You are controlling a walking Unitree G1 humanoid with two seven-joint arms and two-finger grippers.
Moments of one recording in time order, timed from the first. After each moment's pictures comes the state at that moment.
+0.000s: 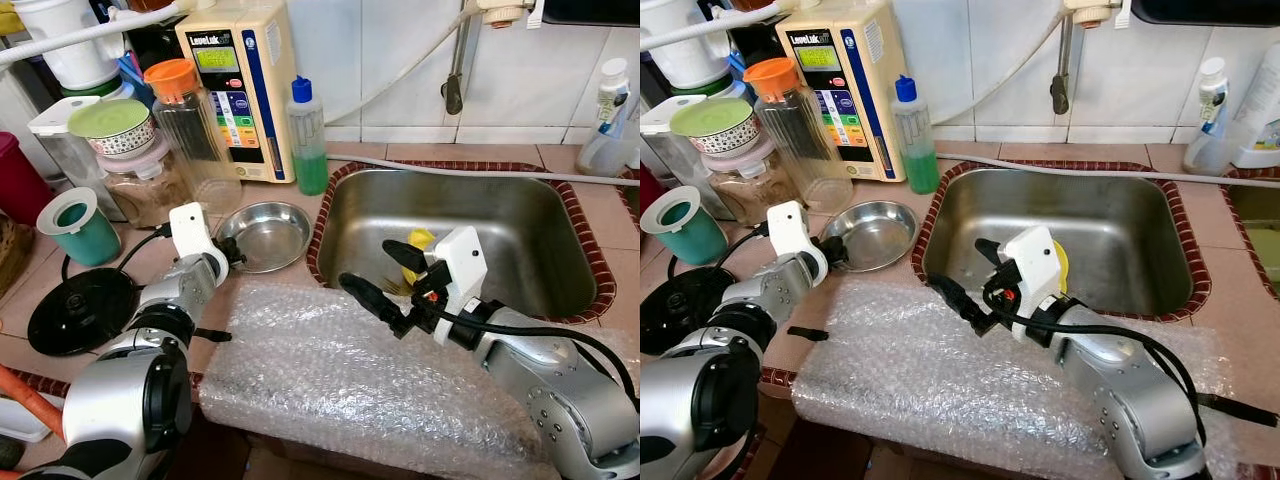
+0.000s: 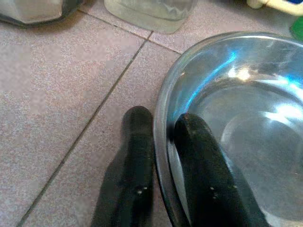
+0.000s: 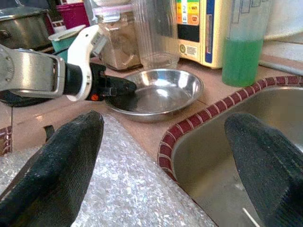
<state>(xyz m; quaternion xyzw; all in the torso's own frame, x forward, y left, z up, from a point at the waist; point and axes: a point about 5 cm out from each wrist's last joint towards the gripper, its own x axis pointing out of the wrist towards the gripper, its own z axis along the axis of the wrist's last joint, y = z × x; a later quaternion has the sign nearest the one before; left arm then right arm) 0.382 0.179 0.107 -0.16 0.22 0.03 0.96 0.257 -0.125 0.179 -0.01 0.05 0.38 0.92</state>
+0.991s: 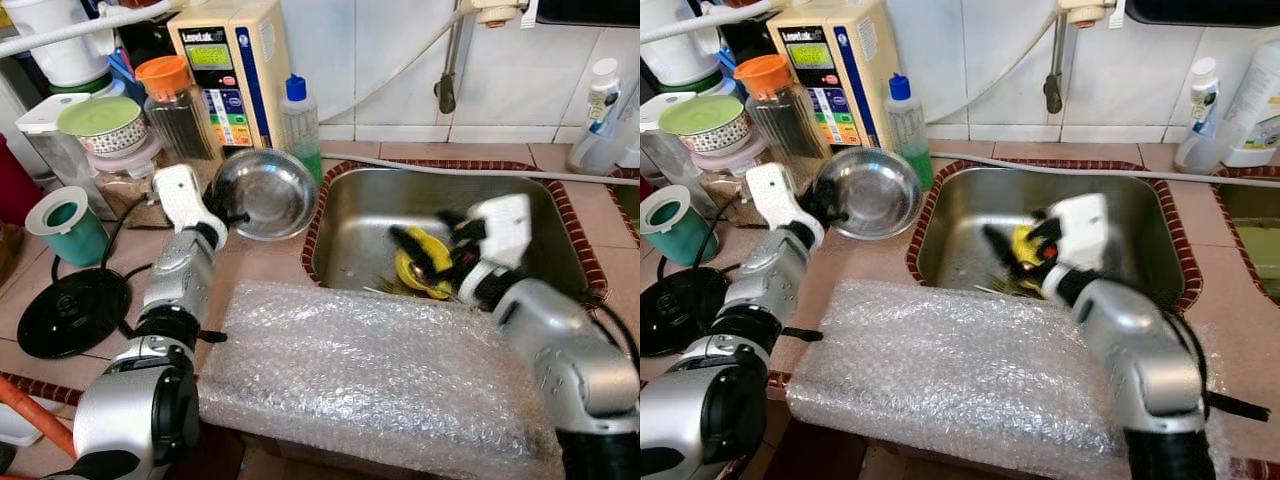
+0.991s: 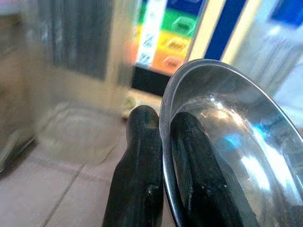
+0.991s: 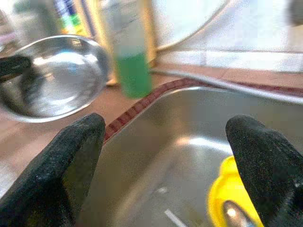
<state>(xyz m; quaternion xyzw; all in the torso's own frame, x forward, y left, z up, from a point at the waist) 0.394 0.166 0.160 -0.16 -0.01 -0.04 0.99 0.300 -0.171 0.189 0.03 0.01 0.20 0.98</state>
